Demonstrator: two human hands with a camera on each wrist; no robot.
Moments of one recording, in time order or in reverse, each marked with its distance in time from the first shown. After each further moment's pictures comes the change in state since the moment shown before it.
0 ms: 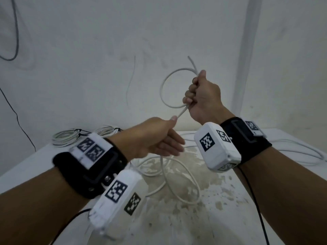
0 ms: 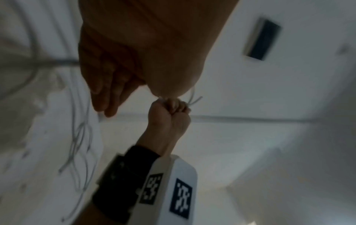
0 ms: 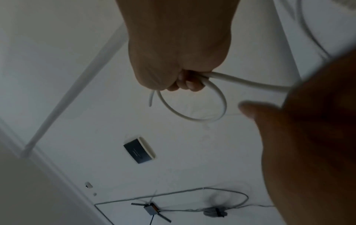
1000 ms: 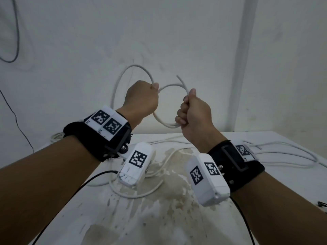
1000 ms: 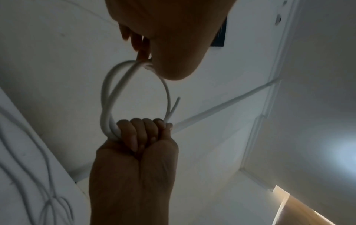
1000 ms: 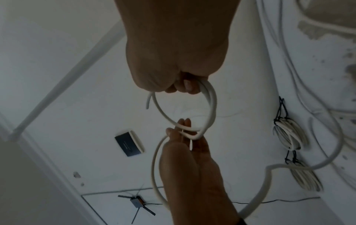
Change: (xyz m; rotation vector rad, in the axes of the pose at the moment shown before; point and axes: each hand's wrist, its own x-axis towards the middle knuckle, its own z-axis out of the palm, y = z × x) left_hand 0.037 0.044 -0.028 0.263 0.652 0.432; right_hand -0.025 0.025 -0.019 -0.082 -0.028 0.004
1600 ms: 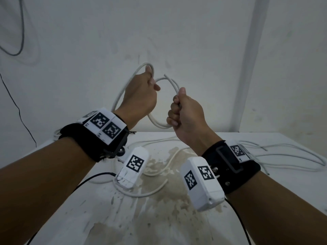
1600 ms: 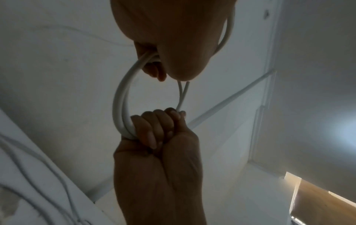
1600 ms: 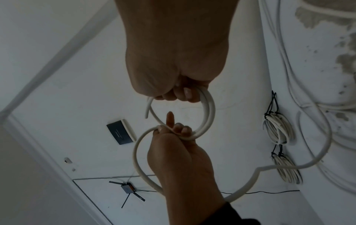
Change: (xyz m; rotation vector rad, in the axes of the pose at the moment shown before) left_hand 0.004 -0.018 -0.013 -0.010 0.072 0.157; right_hand -0.004 0.021 0.023 -0.063 -0.174 0.052
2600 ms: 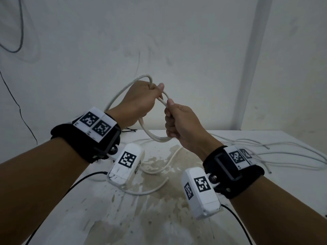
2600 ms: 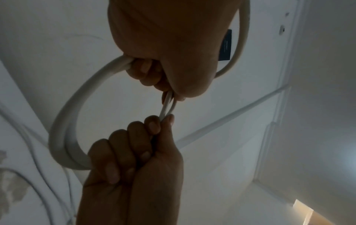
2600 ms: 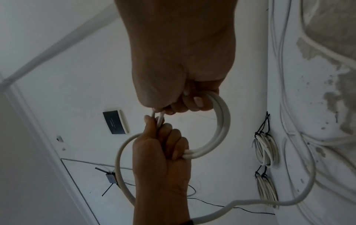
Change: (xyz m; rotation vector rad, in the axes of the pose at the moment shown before) left_hand -0.004 -0.010 -0.004 -0.101 -0.228 -0.140; right_hand -0.005 0.019 -0.014 -0.351 -0.173 0.025
